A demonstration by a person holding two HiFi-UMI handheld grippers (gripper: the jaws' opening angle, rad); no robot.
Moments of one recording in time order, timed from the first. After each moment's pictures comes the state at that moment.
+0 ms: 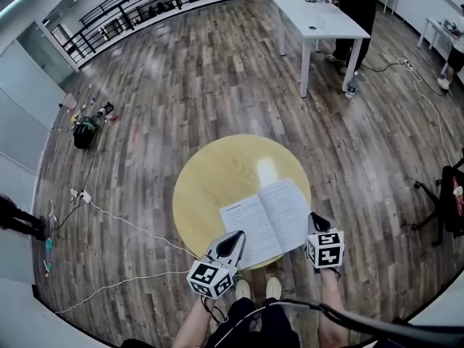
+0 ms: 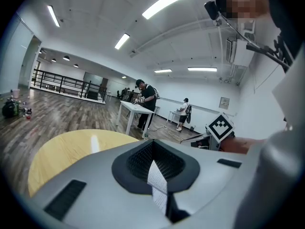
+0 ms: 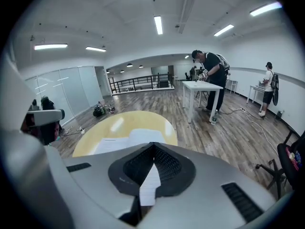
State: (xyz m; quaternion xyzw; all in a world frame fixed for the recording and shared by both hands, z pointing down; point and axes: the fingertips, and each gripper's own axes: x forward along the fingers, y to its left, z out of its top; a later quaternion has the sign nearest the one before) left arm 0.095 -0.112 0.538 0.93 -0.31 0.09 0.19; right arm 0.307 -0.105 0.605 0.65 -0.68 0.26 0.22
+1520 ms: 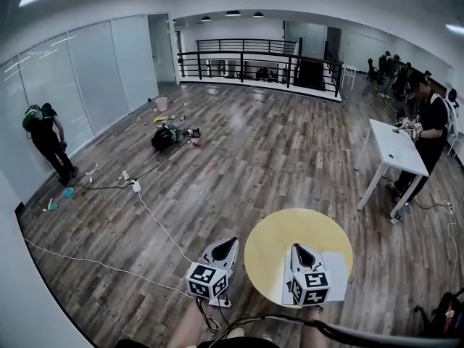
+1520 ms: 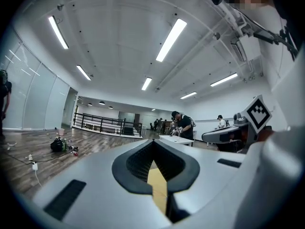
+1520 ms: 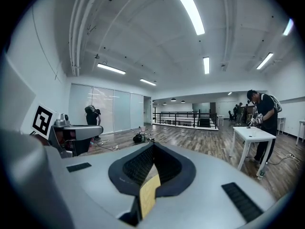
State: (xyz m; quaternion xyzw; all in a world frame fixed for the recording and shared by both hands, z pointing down) left arm -0.195 -0.097 0.361 0.84 -0.54 -0.02 0.05; right arm -0.020 -0.111 0.360 0.49 -0.86 0.05 0.10
